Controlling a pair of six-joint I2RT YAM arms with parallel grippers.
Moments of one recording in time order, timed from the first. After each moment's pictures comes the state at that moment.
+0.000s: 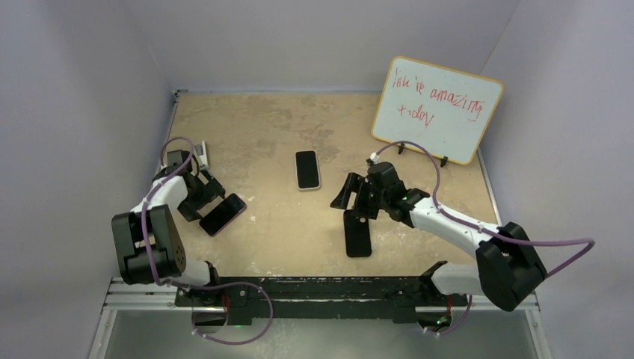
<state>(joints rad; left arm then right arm) 0.24 1.41 0.77 -0.55 -0.02 -0.54 0.60 1.30 0.67 -0.19 -0.20 0.88</state>
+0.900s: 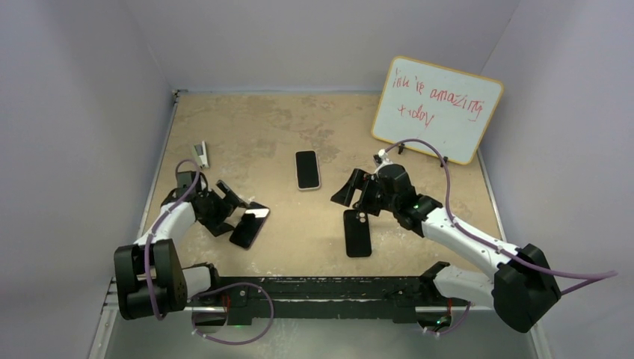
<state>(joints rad) 0.20 1.24 0.54 -0.49 0.37 -0.70 0.60 1.12 0.63 -0.13 -0.20 0.88</state>
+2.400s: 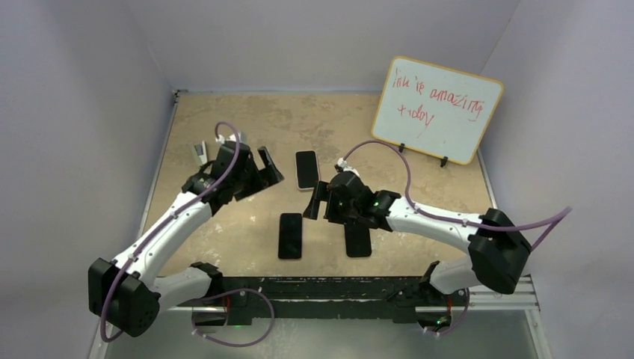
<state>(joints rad) -0.44 1.11 0.82 -0.51 0.06 -0.84 0.90 1.38 0.83 -0.24 0.00 0.97</state>
